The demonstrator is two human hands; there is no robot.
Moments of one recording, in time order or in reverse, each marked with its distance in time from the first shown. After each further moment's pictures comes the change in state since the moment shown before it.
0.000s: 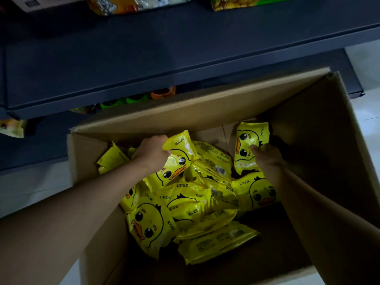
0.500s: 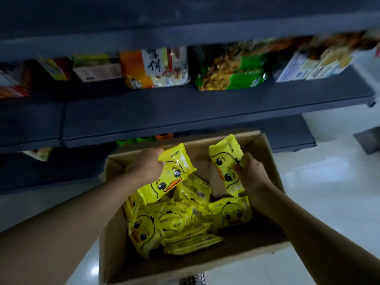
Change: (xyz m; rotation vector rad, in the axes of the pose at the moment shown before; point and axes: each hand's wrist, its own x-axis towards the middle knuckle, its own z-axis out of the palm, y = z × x) left_hand -0.095 0.058 -0.095 -0.064 0.111 0.037; right_hand -0.126 -0.054 -0.120 -0.186 -0.012 -0.482
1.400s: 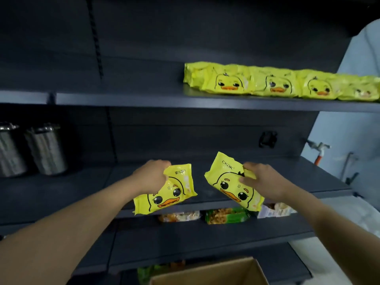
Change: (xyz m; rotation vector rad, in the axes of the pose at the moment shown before) left_hand -0.230 0.060 -0.374 0.131 0.457 0.390; right_hand -0.238 -0.289 -0.296 -0.268 0.284 -0.663
